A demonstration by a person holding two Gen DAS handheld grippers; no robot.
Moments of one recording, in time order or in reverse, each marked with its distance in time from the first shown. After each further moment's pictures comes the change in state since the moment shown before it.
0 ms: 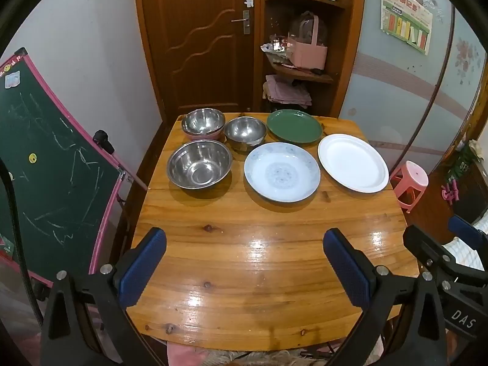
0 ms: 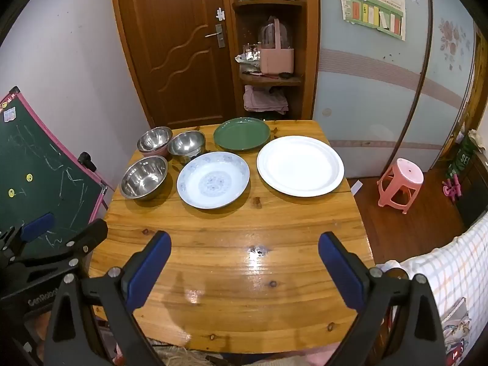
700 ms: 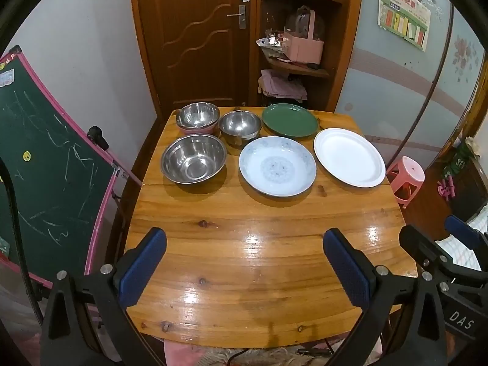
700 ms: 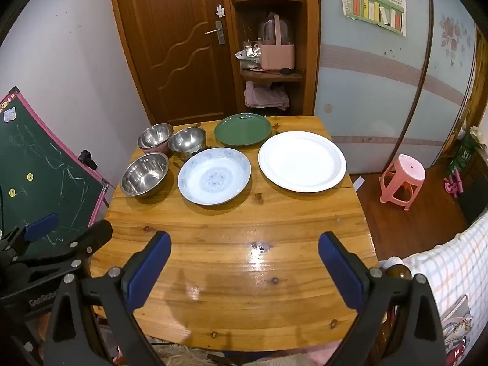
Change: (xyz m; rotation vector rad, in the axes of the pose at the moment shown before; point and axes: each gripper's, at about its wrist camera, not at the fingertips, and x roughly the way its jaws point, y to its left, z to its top) left arm 0.006 -0.006 -0.001 0.011 0.038 -0.015; right arm 0.005 0.000 -0.002 0.008 0.017 0.005
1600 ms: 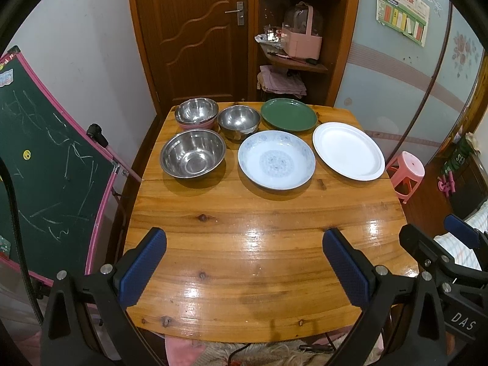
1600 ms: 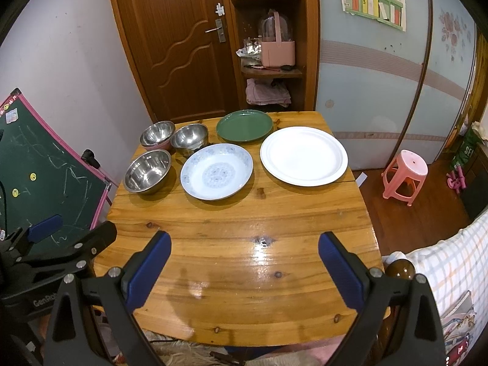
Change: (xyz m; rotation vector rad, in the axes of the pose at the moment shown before) left arm 0.004 -0.002 -0.007 -0.001 0.006 -0.002; right arm 0.003 0.006 -0.014 0.008 0.006 0.008
